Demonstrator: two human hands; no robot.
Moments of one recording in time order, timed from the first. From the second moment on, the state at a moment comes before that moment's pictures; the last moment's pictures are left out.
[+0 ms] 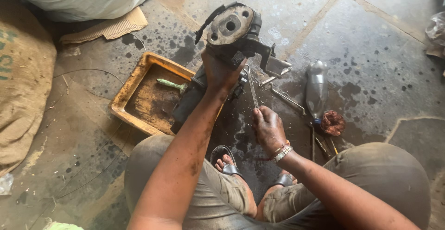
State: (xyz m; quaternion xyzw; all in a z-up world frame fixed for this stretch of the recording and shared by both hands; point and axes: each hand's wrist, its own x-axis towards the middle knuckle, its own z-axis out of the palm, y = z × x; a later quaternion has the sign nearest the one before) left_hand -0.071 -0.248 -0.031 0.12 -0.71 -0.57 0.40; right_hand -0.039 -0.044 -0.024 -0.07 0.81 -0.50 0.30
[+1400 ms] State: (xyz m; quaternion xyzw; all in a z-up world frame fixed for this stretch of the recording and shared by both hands) left_hand -0.038 -0.189 0.018 -0.01 -0.63 -0.76 0.15; right_hand -0.203 0.019 0.047 -0.54 0.80 -0.04 -0.27
